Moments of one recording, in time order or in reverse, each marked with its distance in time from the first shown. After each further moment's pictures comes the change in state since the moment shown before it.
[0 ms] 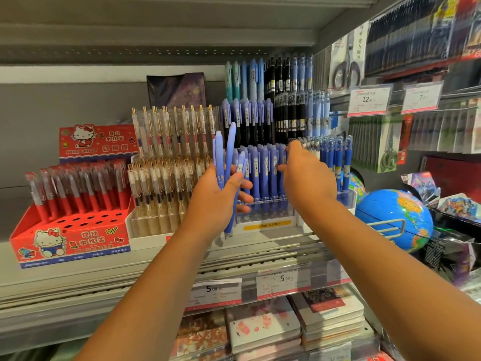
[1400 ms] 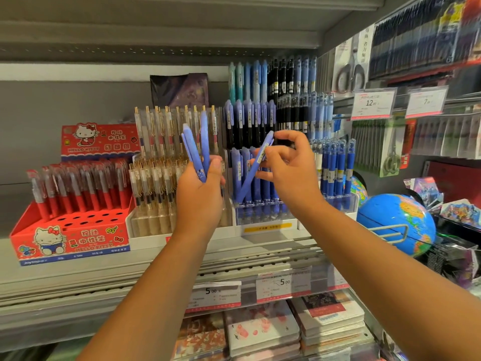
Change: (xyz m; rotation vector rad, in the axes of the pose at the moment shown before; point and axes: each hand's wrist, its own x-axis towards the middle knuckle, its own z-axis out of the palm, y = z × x) left_hand 0.007 -0.005 -0.006 0.018 0.369 0.109; right_hand -0.005 -0.033 -0.015 1.474 -0.099 0.135
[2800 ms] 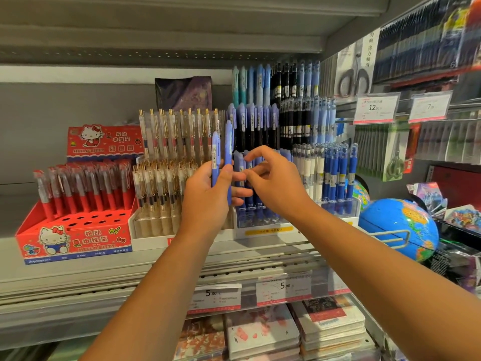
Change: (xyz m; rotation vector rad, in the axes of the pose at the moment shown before) left_hand -0.007 0.007 0.002 -0.079 -0.178 -0.004; right_hand 0.000 0.007 0.007 -0.646 -0.199 -0.106
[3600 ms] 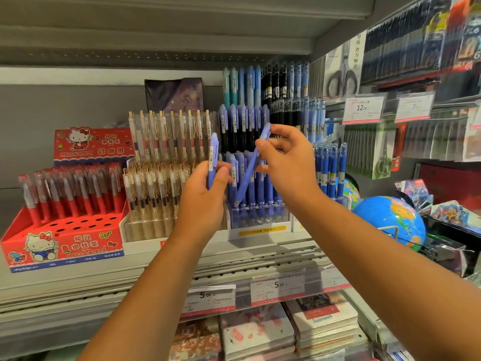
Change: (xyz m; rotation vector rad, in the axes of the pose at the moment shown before) left_hand 0.004 -0.007 -0.001 0.155 -0.011 0.030; right_hand 0.007 -0.023 -0.021 0.563 0.276 0.160
